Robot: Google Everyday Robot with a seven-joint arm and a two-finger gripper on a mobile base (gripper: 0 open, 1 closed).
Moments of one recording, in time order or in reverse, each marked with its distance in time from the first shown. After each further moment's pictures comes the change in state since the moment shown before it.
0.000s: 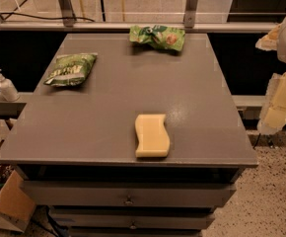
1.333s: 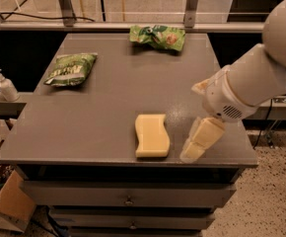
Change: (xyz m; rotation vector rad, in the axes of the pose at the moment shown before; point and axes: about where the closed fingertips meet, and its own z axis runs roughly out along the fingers) arm -0.080 0.040 0.124 -0.105 -0.287 0.043
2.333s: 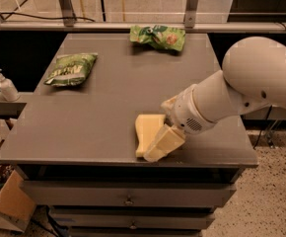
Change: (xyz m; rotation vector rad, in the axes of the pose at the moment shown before) arm -0.042 0.013 0.072 -0.066 -0.163 0.075
